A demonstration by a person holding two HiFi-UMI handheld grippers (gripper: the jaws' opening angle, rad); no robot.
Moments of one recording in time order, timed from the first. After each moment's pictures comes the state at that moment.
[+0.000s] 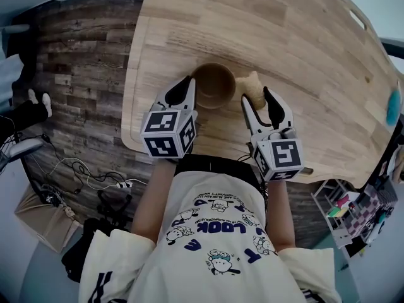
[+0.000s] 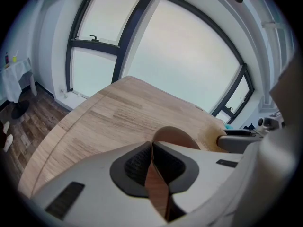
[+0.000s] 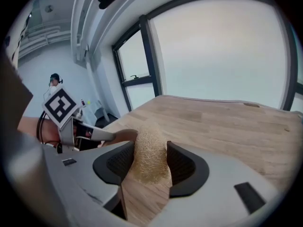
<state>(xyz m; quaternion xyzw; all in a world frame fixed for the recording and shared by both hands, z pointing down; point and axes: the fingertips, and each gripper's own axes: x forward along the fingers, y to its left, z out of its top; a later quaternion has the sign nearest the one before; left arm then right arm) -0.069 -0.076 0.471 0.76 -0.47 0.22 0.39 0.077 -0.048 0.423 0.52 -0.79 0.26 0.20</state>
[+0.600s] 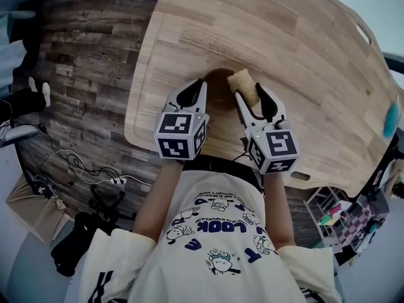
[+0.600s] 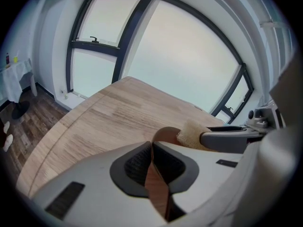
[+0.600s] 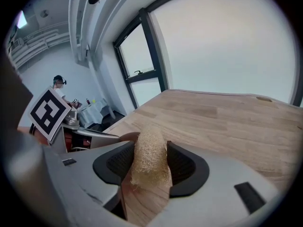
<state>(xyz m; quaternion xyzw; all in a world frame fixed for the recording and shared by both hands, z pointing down) -0.065 -0.068 0.470 0.76 -0.47 0.22 0.39 0.038 -0.063 0.434 0.48 -0.80 0.29 0.21</state>
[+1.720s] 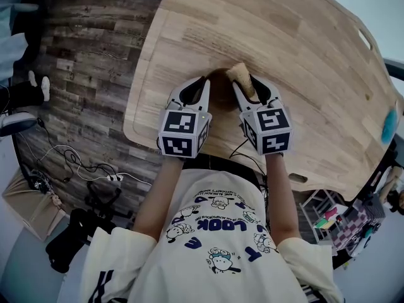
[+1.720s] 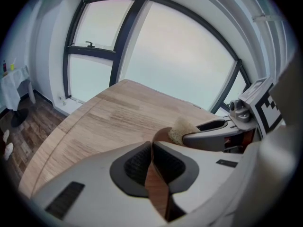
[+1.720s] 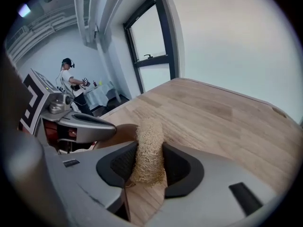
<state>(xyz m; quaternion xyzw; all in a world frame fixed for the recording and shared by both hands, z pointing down) -0.062 -0.070 0.470 0.77 -0.47 0.22 0.36 0.024 -0.080 0.467 0.42 -0.81 0.28 0.31</state>
